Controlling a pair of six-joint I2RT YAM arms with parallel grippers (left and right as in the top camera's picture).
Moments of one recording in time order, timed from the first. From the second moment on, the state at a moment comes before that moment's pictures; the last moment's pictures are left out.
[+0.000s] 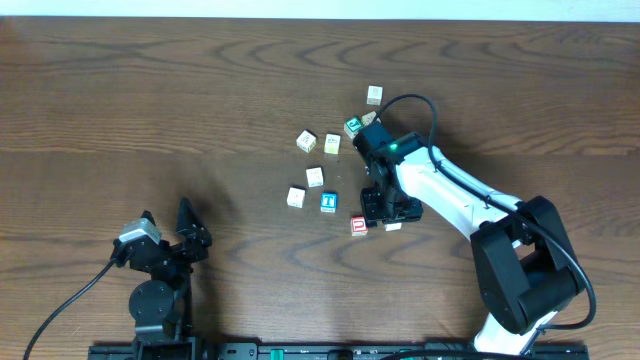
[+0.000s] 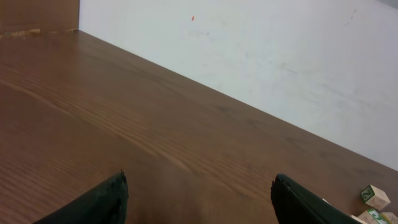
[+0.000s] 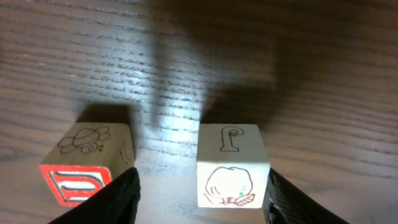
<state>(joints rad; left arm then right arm) 0.05 0.01 0.02 -0.11 -0.14 -0.37 0.53 1.88 1.23 -1.00 -0.04 0.40</state>
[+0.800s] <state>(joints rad) 0.05 0.01 0.02 -0.11 -0.14 -0.37 0.51 1.88 1.24 -0.96 -0.02 0.40</state>
